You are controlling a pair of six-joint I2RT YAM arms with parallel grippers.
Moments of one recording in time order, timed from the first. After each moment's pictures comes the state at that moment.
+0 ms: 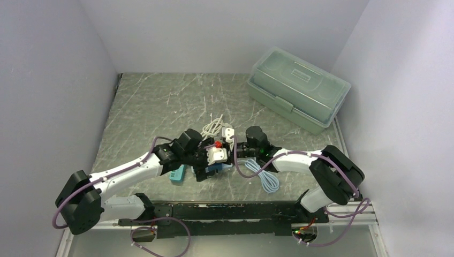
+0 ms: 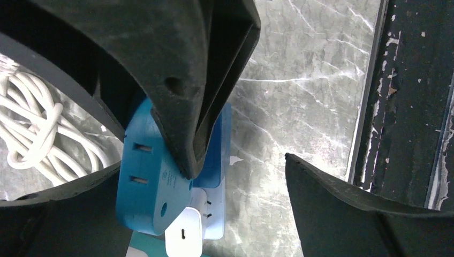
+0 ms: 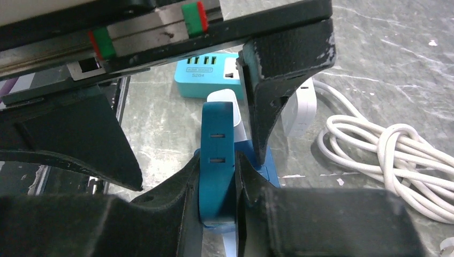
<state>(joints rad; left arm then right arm) -0.82 1.18 0.72 -0.33 0.37 0.50 0.79 1.50 0.58 0.64 -0.73 -0.15</state>
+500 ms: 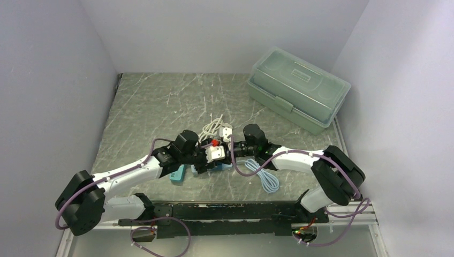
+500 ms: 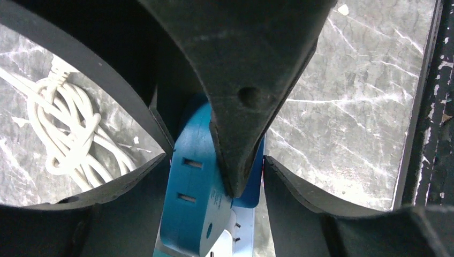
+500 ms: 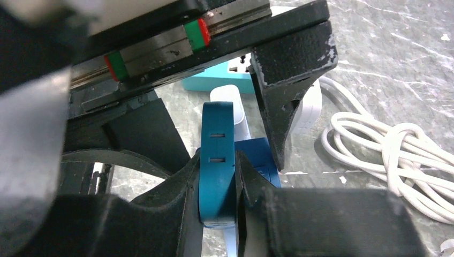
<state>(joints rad) -0.79 1.18 0.62 -0.11 0.34 0.52 0.79 1.49 0.64 0.49 -0.74 -0.19</state>
